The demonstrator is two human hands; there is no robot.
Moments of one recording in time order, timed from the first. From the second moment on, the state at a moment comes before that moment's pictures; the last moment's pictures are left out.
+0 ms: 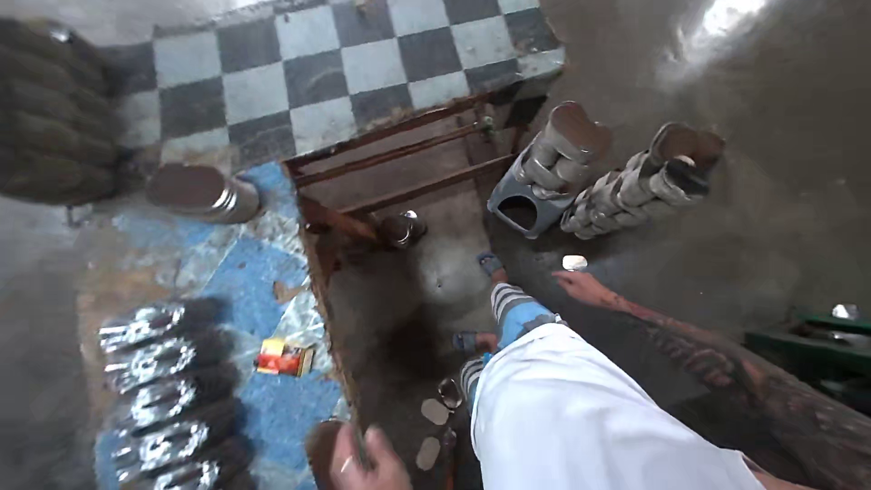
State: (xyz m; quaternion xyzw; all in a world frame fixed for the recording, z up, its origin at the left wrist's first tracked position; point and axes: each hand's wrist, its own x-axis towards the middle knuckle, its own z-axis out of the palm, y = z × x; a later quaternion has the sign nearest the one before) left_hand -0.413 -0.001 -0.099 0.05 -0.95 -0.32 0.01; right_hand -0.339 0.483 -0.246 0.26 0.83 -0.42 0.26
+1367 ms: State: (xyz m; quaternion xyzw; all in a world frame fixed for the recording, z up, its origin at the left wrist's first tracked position) left_hand -0.726 0.163 -0.095 0.34 -0.48 -0.81 -0.03; right_hand -0.767 0.314 -0.096 0.00 0.66 -0.69 0.30
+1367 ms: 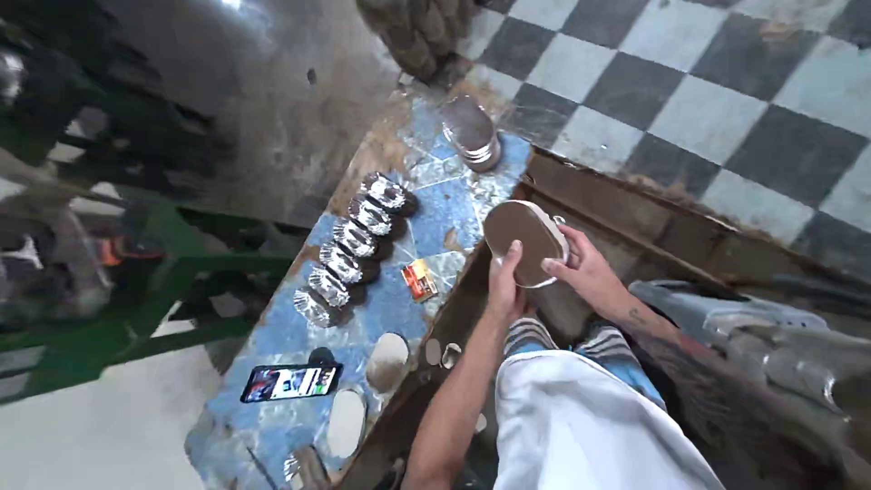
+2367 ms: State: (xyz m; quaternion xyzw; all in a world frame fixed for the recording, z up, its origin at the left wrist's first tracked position) left_hand -0.993 0.018 -0.153 0.43 -0.51 -0.73 -0.12; right_hand -1.073 0.154 -0.089 0.09 0.66 -0.55 0.50
